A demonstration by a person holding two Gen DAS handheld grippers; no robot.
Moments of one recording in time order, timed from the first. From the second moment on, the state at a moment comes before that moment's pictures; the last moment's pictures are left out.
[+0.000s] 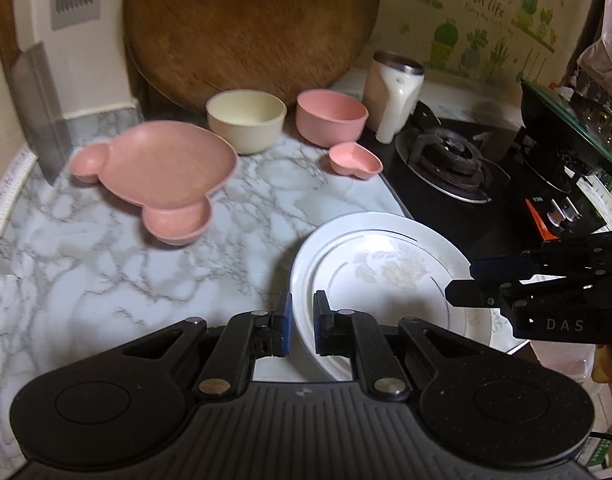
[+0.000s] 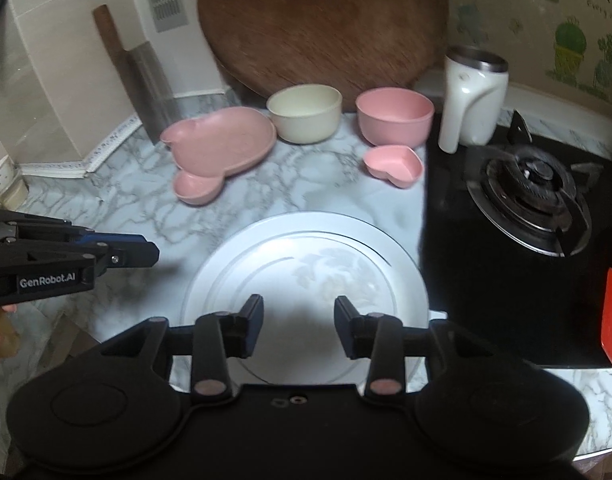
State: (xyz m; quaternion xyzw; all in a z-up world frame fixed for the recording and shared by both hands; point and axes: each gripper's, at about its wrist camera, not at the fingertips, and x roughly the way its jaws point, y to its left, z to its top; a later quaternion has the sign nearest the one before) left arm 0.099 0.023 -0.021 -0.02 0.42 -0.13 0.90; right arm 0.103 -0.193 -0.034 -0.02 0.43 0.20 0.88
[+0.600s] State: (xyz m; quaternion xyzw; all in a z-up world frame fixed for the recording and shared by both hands) left arm 0.072 0.094 0.003 -0.03 0.37 -0.08 0.93; right arm 0.090 -0.110 -0.006 -0.04 0.37 0.23 0.90
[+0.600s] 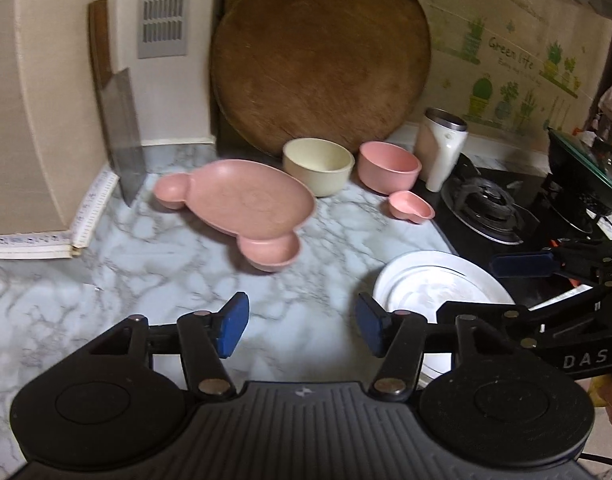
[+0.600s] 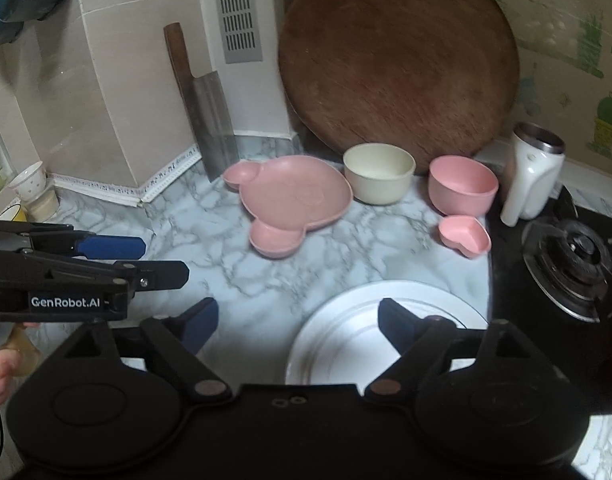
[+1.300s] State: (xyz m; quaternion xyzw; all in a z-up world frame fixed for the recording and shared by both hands) left arm 0.178 0.141 -0.006 -0.05 0.34 0.06 0.94; right arm 0.208 -0.054 -0.027 -0.03 0.38 0.16 0.91
